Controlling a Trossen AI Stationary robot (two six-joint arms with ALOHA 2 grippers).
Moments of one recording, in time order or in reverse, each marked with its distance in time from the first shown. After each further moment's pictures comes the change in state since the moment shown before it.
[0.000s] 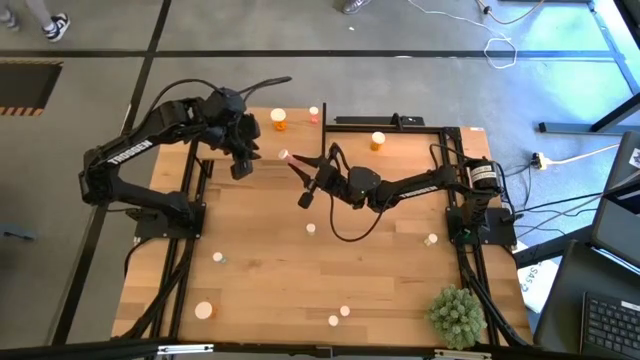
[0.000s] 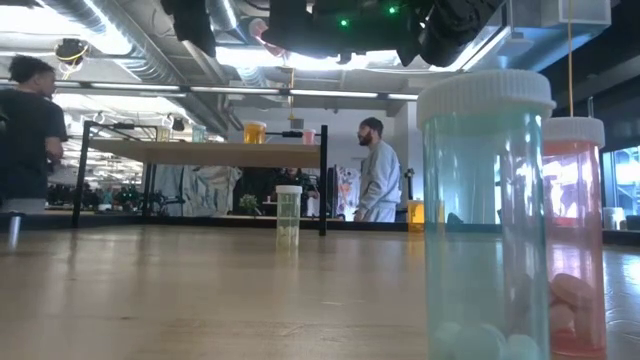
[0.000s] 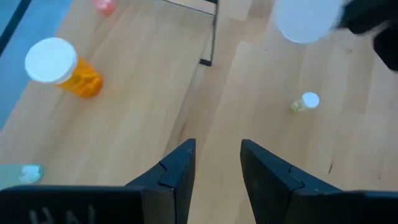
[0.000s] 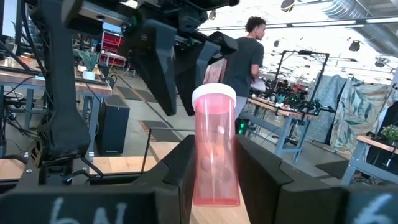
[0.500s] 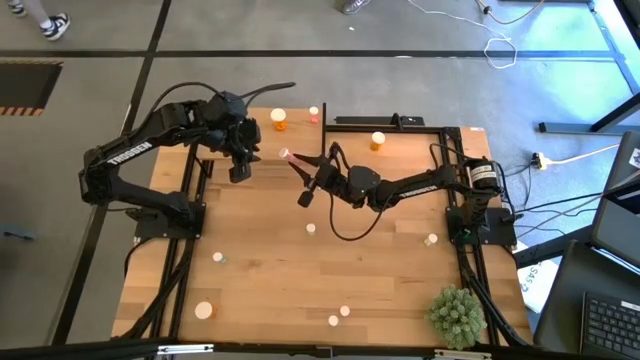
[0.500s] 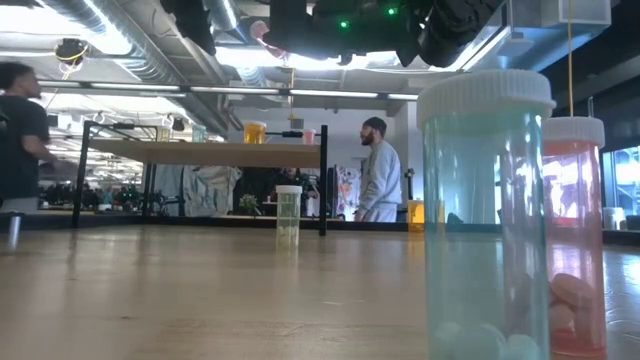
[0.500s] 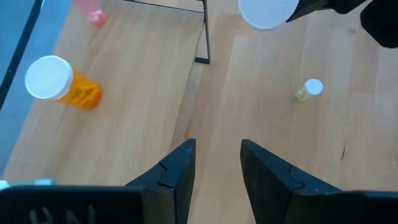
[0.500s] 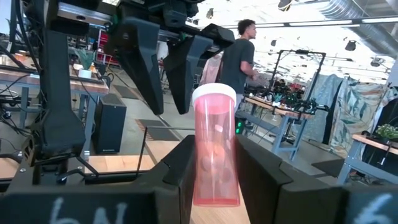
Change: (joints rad) left arm -0.036 -0.001 0.000 -0.007 -0.037 0.079; right arm -0.005 0.000 0.000 -0.002 0.008 -0.005
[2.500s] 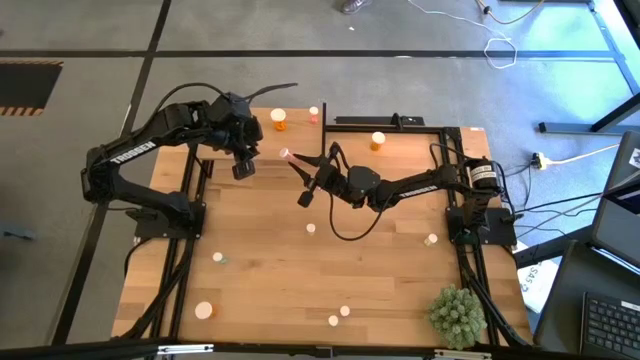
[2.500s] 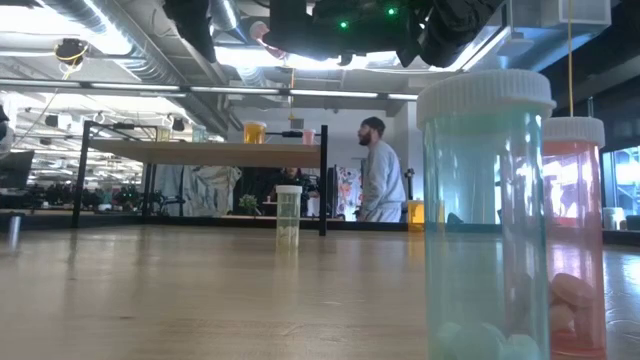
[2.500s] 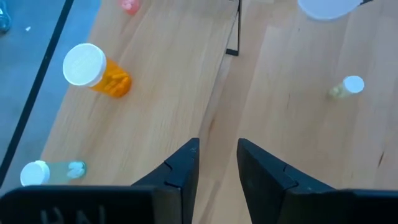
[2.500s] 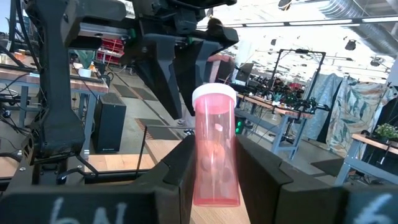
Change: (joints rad) left arm -0.008 0.018 0.000 0.003 -0.127 -0.017; right arm 0.000 0.000 0.000 -0.003 0.002 0.000
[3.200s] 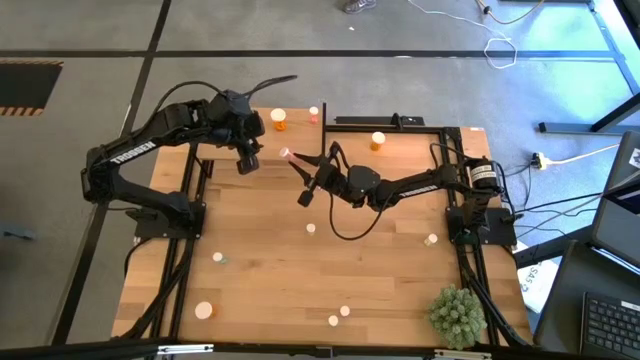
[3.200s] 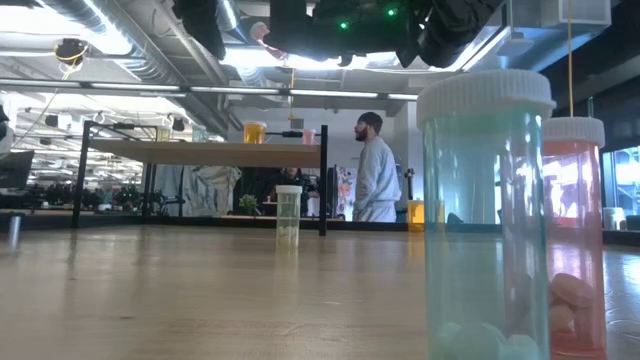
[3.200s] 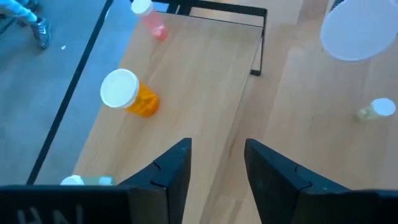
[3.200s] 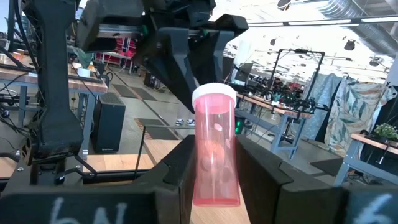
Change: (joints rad) left arm 0.000 0.000 0.000 0.082 -0.077 0.029; right arm -0.004 0.000 0.000 -0.001 -0.002 0.000
